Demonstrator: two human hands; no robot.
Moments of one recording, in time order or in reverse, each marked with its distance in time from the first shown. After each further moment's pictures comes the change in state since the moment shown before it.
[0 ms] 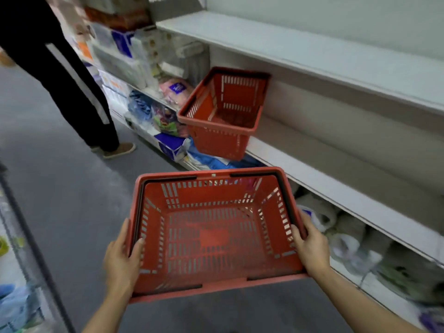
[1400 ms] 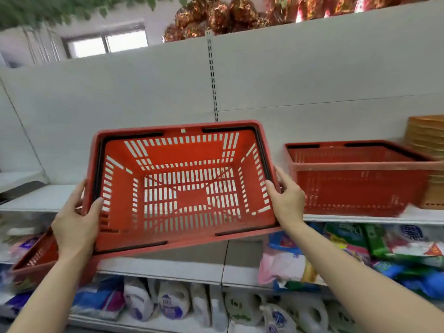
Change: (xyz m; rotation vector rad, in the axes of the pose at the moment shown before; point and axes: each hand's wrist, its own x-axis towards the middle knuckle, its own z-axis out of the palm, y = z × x) left_hand -0.405 0.540 -0.016 -0.434 -0.041 0.667; right_hand -0.174 0.037 -0.679 0.320 0.837 -0.269
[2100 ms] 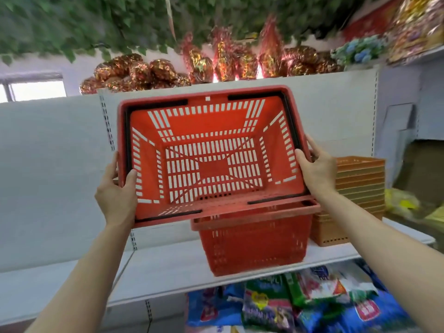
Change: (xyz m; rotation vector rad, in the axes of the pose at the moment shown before) left_hand -0.068 0.286 0.293 -0.475 -0.118 0.264; right_hand 0.226 0.041 -0.300 -0.220 0.434 -0.220
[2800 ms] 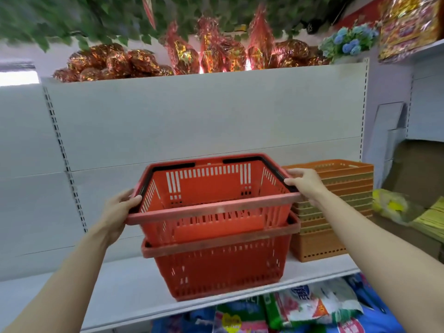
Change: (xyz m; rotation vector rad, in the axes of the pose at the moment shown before) left_hand 0.007 -0.073 0.136 -0.209 -0.561 -0.475; right_hand 0.087 0.155 0.007 0.017 -0.403 0.491
